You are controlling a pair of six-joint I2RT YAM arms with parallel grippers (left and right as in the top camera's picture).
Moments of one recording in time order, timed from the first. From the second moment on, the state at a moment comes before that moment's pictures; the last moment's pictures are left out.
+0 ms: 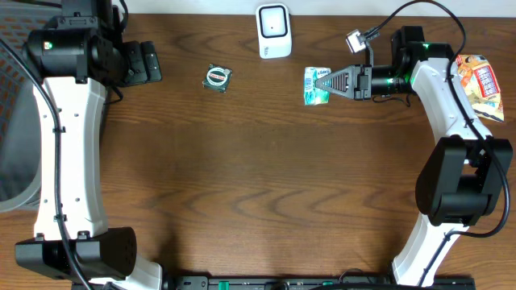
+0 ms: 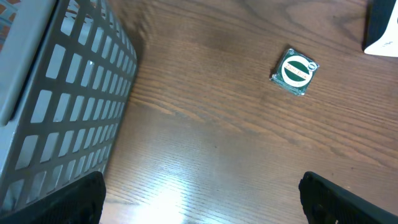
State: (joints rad) left arm 0.03 1.72 2.00 -1.36 -0.09 -0.18; right arm -0.01 2.05 1.73 -1.17 -1.44 -0.50
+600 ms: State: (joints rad) left arm 0.03 1.72 2.00 -1.36 -0.09 -0.18; right arm 0.01 2.05 1.73 -1.16 -1.43 -0.50
